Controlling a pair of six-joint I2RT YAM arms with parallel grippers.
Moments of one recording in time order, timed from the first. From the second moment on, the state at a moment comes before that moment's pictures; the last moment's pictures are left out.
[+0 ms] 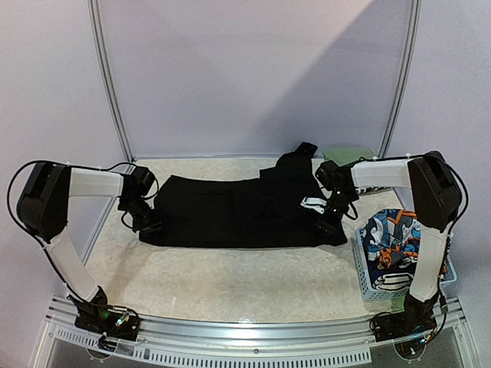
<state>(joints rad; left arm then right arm) -0.22 1.75 1.01 -0.63 0.17 -0.48 0.47 1.98 1.34 -0.80 -0.13 -0.54</state>
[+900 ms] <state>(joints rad) -0.54 1.40 1.02 -0.67 0.04 0.49 0.53 1.89 1.37 -0.90 -0.31 -0.95</state>
